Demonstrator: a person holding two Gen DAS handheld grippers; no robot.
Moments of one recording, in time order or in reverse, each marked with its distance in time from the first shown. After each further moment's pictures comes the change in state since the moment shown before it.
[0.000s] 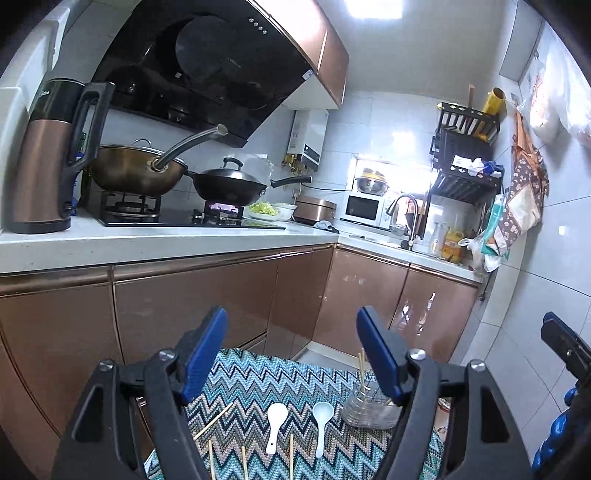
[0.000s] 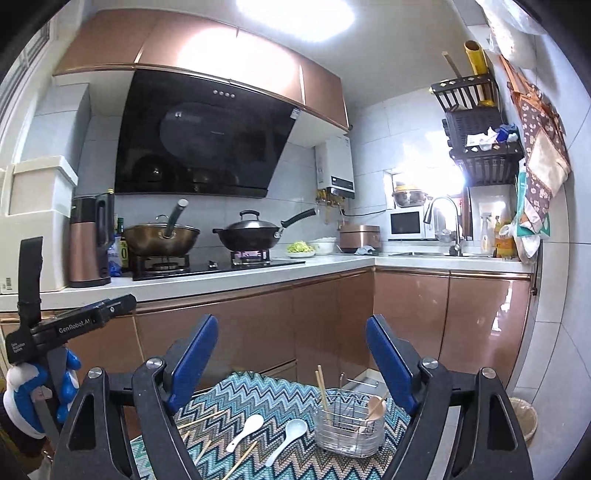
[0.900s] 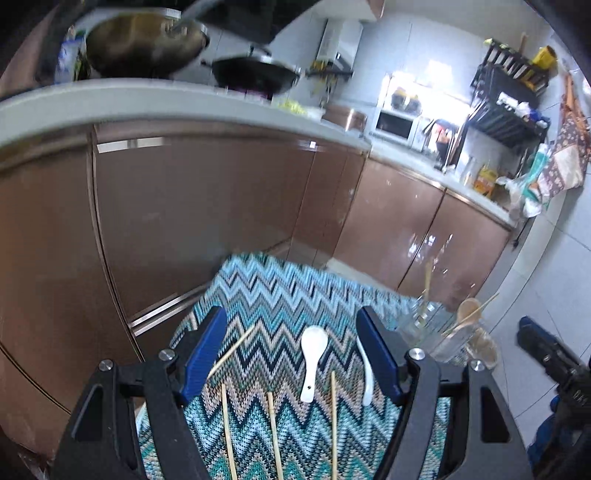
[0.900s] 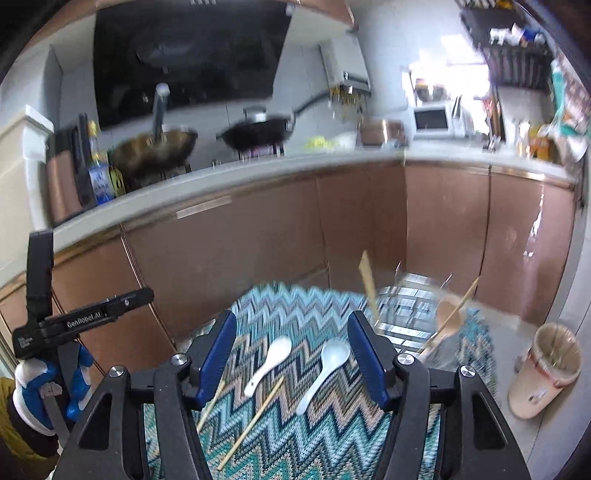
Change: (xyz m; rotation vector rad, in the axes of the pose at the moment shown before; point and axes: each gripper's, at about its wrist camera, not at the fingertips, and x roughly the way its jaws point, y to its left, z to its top) left arm 0.129 0.068 -0.105 -0.070 0.367 0.054; right arm 0.145 0.005 -0.113 0.110 0.387 0.105
